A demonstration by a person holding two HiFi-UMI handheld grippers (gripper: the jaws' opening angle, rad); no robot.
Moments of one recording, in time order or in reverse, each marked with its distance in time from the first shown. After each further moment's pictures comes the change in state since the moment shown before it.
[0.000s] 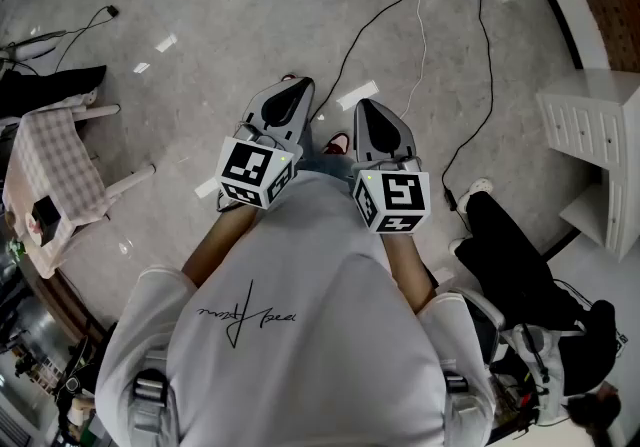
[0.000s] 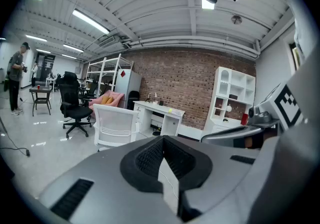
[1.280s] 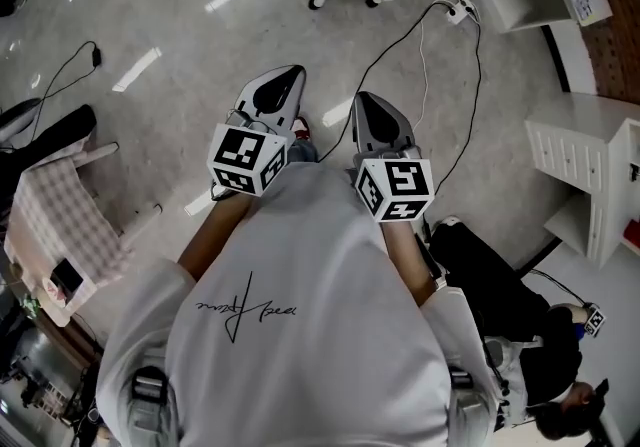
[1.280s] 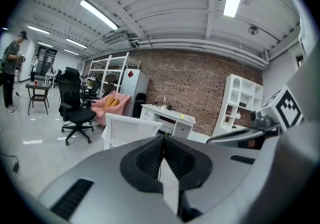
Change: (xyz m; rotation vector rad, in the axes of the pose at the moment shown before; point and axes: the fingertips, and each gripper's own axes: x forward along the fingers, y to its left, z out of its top) left arm 0.090 0.257 0.095 -0.046 -0.020 -0.022; right arm 0.248 0.042 0.108 -0.019 0.031 -0.013
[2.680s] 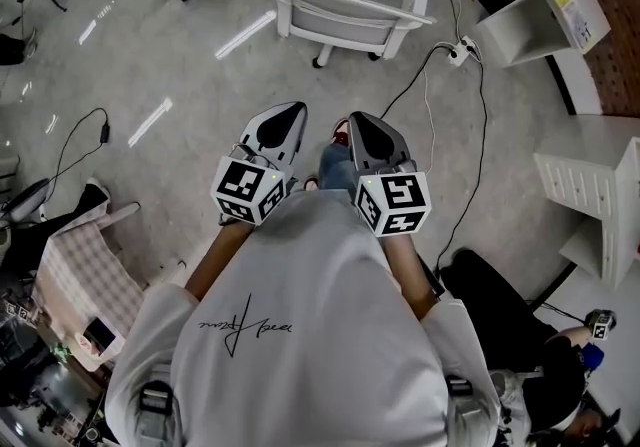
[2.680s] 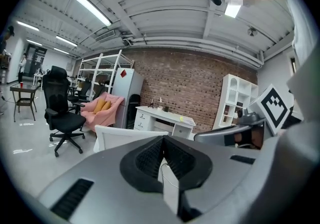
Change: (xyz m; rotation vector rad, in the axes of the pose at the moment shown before) left arm 0.111 0.070 0.062 0.039 0.000 -0.086; right arm 0.127 -0.056 0.085 0.023 -0.041 0.018
